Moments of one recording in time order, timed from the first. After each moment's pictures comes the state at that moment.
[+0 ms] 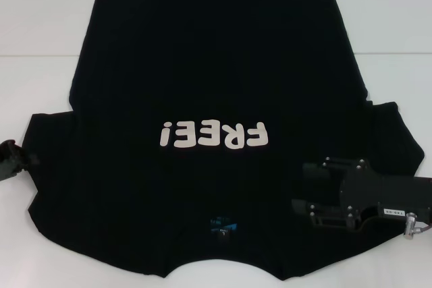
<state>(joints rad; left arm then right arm) -0.52 -1.90 0.52 0.55 2.33 1.15 -2.50 0.52 2.10 -0.66 -0.57 -2.08 -1.48 1.06</state>
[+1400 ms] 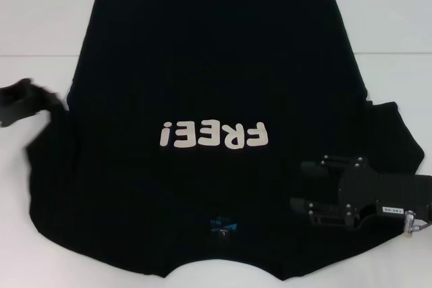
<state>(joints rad) -0.63 -1.90 0.48 0.64 2.30 1.25 -2.49 0.53 2.10 -0.67 -0.57 -2.08 -1.48 1.06</state>
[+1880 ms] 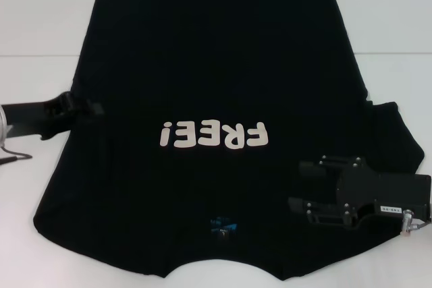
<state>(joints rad) -0.64 -1.99 0.48 0.62 2.27 1.22 -2.46 0.53 2.10 -0.67 -0.57 -2.08 -1.48 1.08</state>
